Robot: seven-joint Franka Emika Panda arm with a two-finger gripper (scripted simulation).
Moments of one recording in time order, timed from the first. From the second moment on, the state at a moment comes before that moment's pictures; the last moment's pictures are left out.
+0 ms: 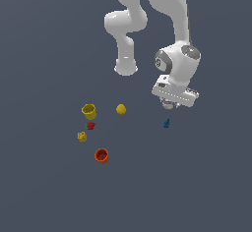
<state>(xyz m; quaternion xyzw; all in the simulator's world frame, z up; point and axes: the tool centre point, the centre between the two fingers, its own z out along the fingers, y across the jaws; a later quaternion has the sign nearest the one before) -0.127 0.227 0.091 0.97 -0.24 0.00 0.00</state>
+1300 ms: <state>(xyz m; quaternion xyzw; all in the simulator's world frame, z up) -0.063 0.147 0.326 0.97 -0.24 0.00 0.00</state>
